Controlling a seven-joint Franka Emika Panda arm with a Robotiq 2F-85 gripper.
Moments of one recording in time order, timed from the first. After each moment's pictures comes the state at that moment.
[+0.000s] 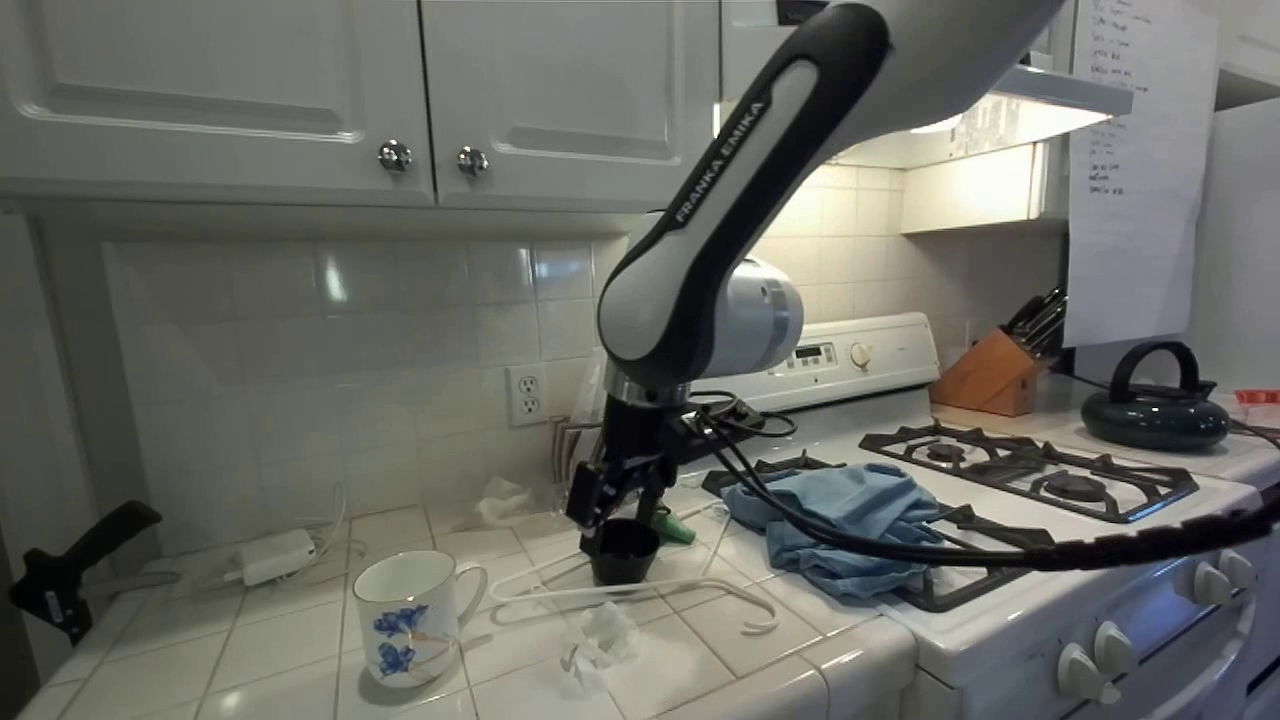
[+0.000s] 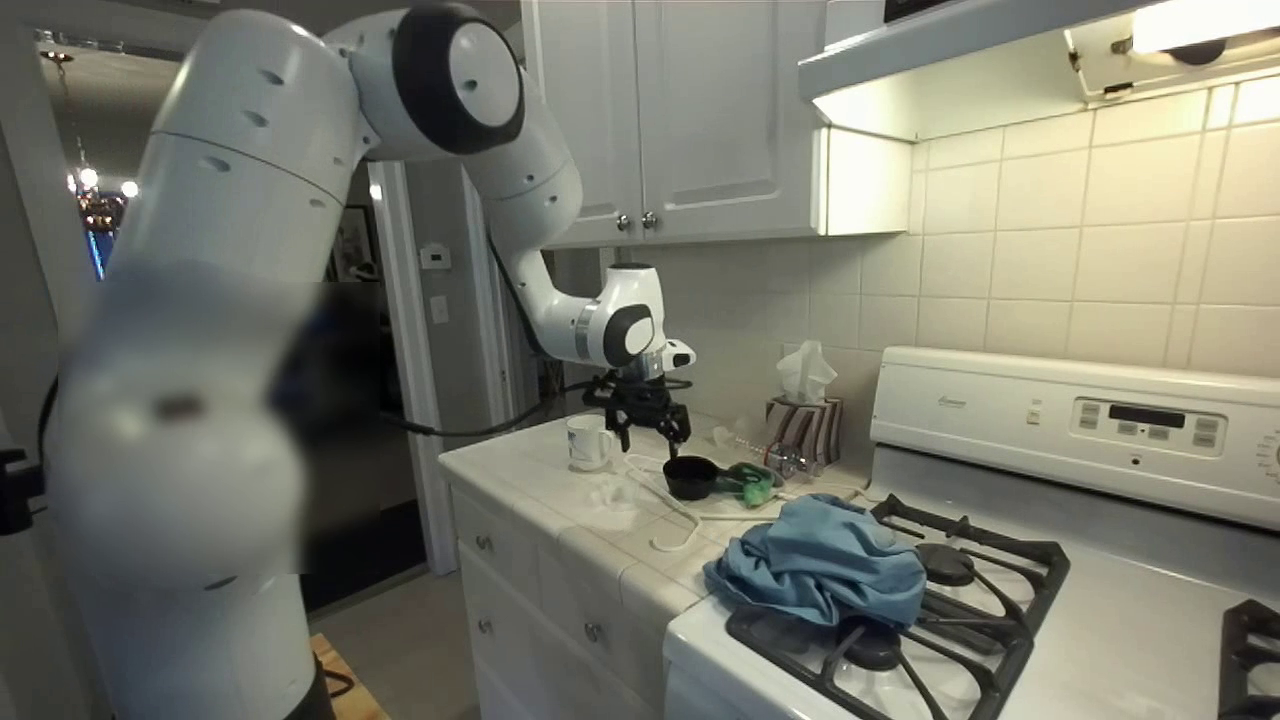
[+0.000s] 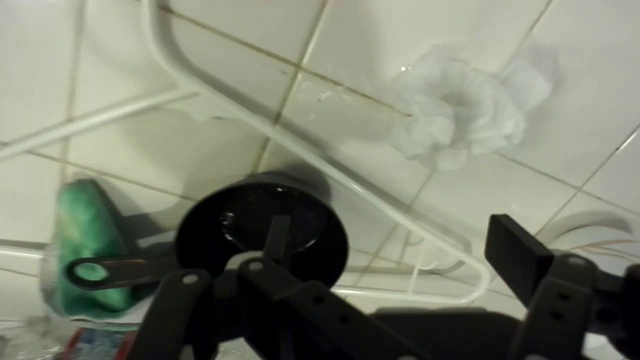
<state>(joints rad) 0.00 0.42 0.19 -2.07 -0.02 2.72 -0.14</state>
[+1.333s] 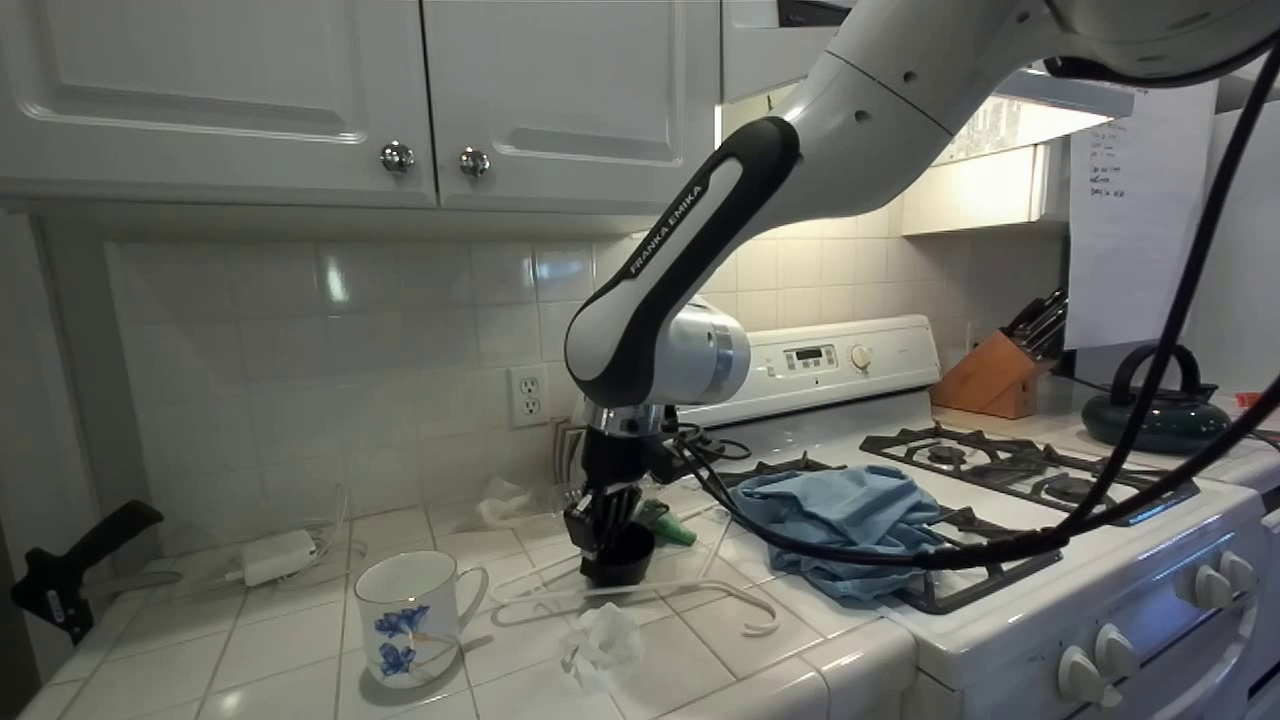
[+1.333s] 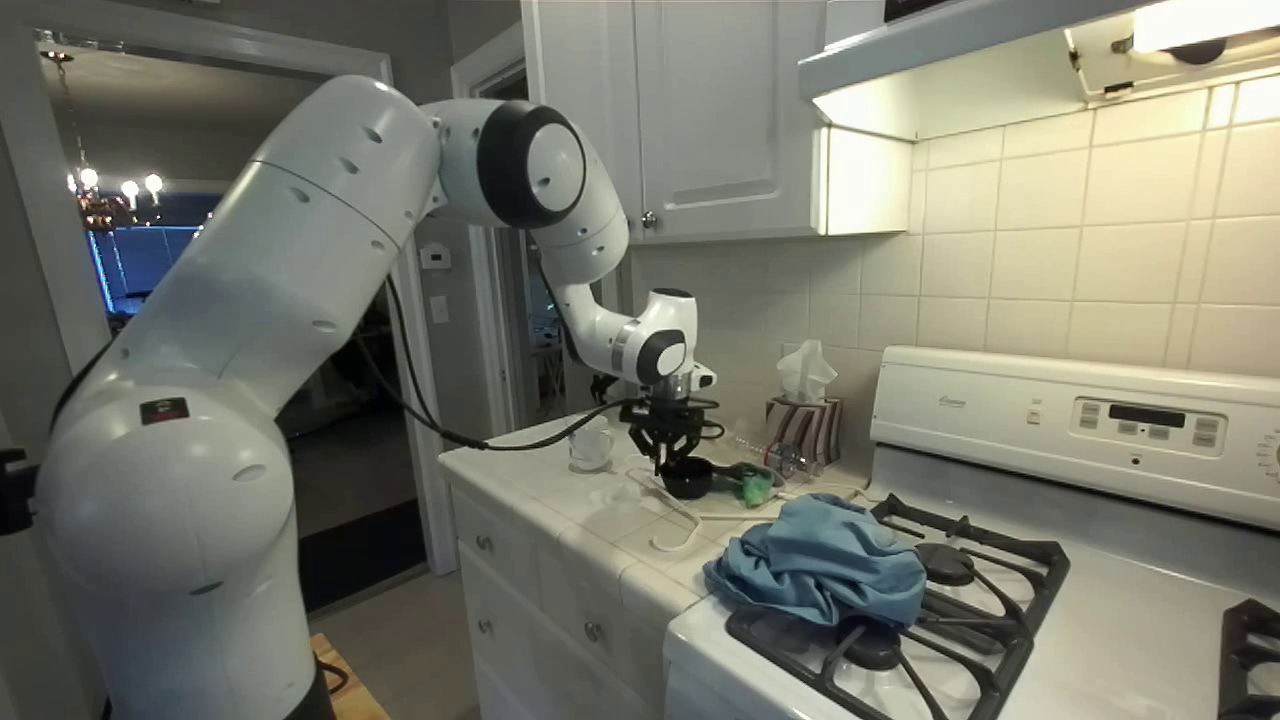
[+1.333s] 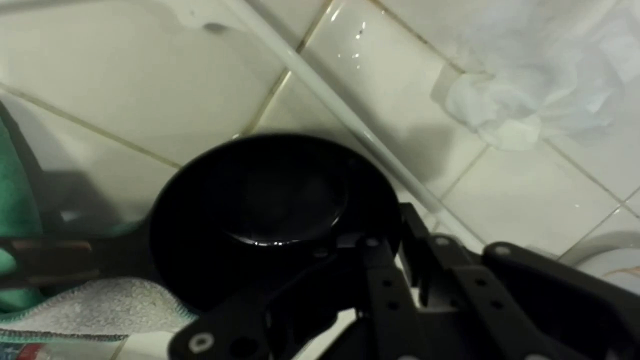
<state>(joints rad) -0.06 0.65 0.24 -1.80 0.03 2.58 -0.38</state>
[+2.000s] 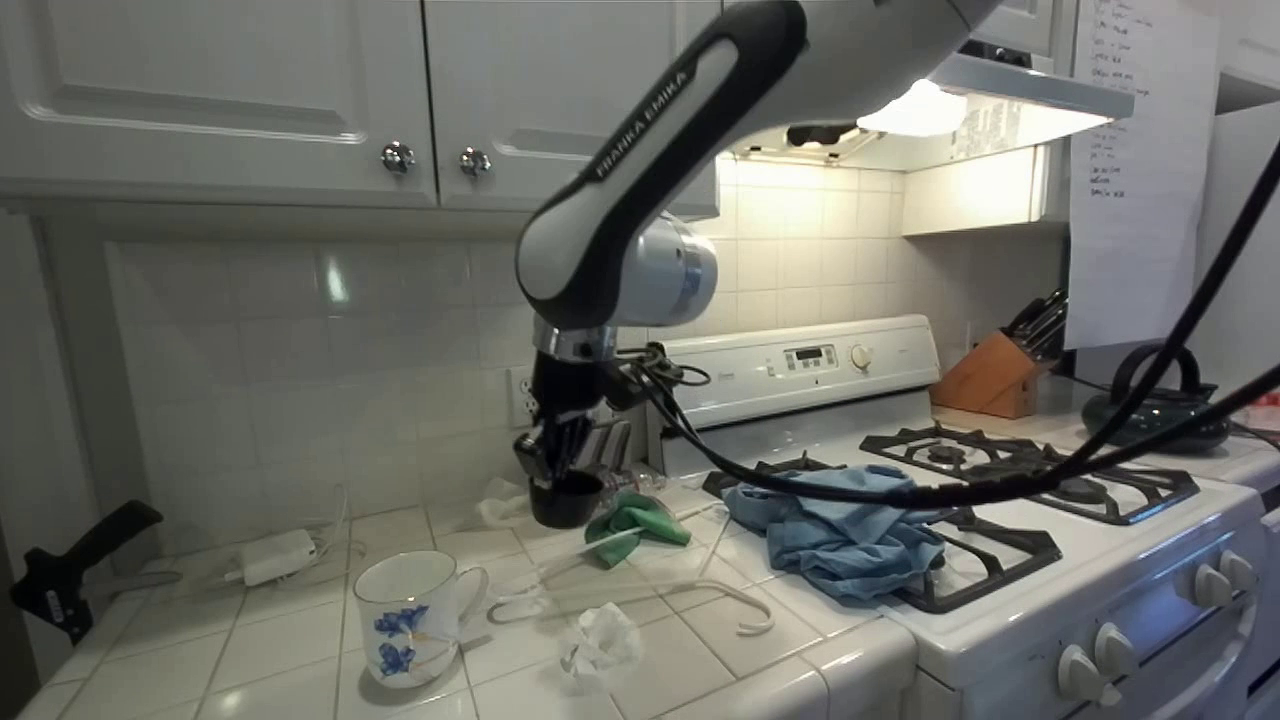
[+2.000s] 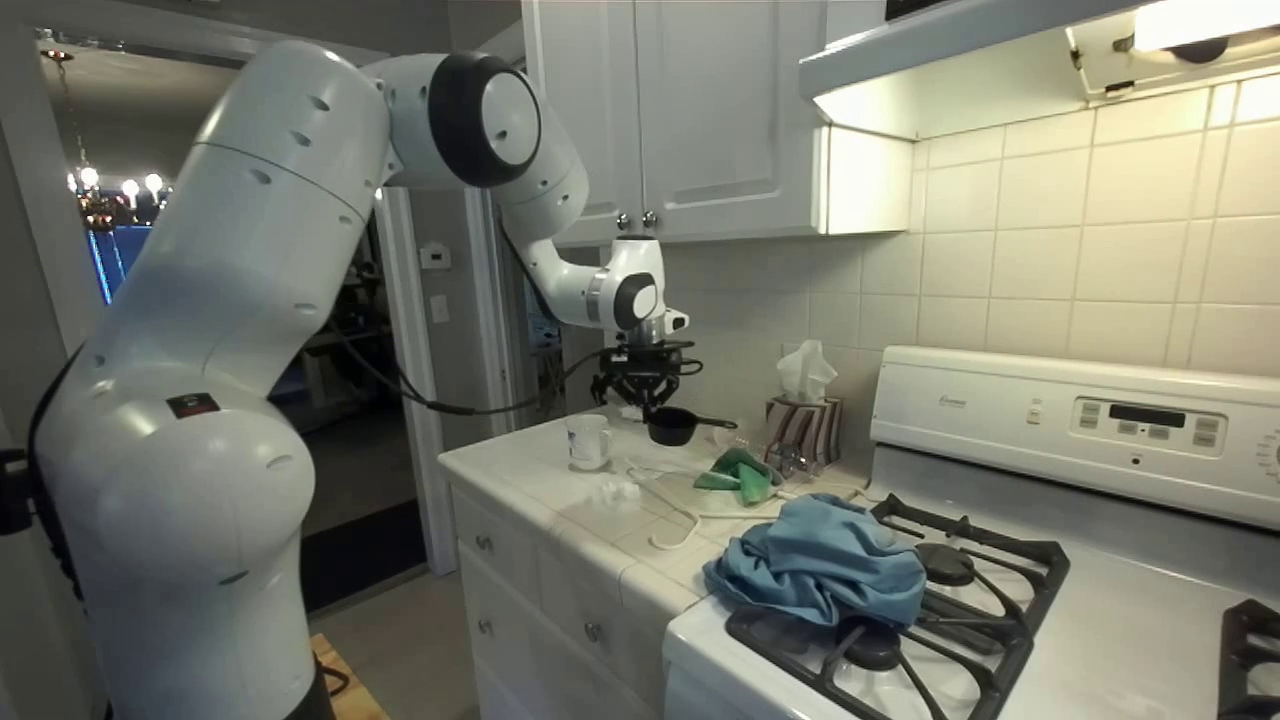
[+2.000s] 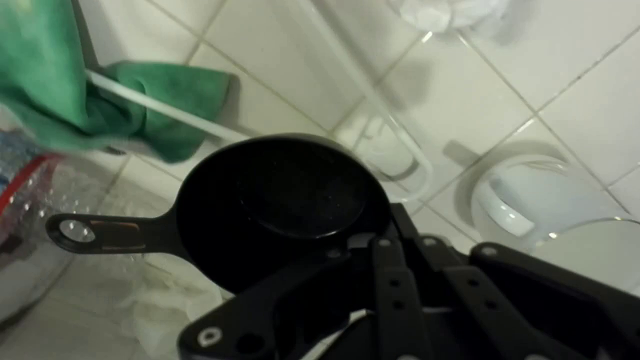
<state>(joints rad) 0.06 0.50 0.19 -1.79 -0.02 2.54 -0.34</state>
